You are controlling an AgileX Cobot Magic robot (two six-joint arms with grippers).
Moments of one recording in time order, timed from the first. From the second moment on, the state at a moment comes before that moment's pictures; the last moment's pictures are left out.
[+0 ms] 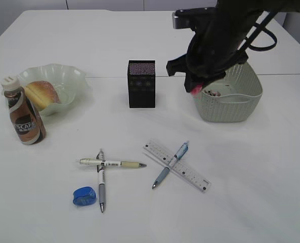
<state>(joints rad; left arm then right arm) -0.11 0.96 -0.97 -0.08 1.24 -0.10 0.38 1.93 -1.63 -0.05 0.91 0.15</state>
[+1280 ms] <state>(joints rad) -0.11 0.96 -0.97 0.01 1.18 -0.10 0.38 2.28 -1.83 -0.06 0.02 0.09</state>
